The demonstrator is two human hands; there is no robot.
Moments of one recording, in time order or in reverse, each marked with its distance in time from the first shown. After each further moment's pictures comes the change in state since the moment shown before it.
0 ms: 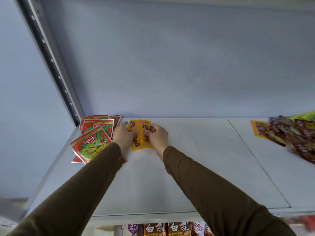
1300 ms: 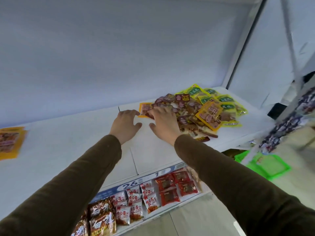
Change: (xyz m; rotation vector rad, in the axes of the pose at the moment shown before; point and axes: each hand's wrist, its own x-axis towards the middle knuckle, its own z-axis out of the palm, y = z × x) left_hand -0.169 0.265 0.340 0.444 -0.198 0.657; right_hand -0.082 0.196 -0.451 -0.890 0.222 -0.251
